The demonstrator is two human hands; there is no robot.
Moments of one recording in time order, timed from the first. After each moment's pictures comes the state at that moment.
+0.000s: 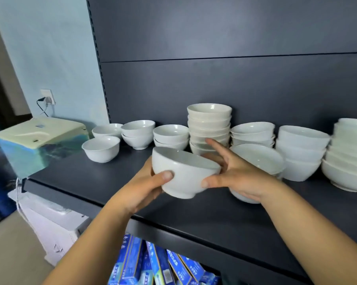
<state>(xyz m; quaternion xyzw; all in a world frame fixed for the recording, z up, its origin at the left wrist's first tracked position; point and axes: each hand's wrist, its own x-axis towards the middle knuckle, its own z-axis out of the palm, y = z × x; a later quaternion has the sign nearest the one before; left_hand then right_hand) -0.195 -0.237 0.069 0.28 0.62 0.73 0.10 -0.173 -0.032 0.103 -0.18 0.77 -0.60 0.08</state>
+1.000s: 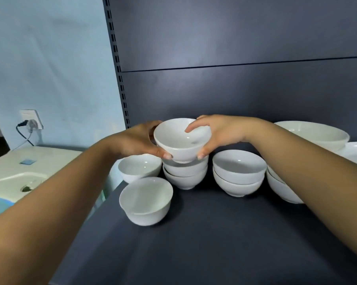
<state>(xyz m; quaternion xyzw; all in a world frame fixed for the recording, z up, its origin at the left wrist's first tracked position) -0.467 -0.425 0.168 0.36 0.82 0.43 0.10 -0.423 -0.202 0.191 -0.18 0.97 -0.18 0.00</state>
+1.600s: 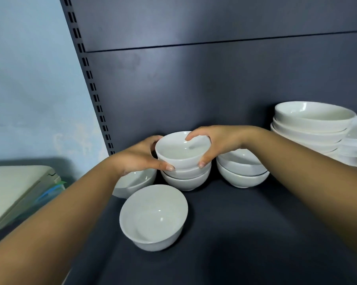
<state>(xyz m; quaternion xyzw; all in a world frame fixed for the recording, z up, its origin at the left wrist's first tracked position) -0.560 -0.418 0.105 0.37 0.81 0.41 0.20 -0.467 -0.209 0.142 -0.04 0.97 -0.23 0.06</state>
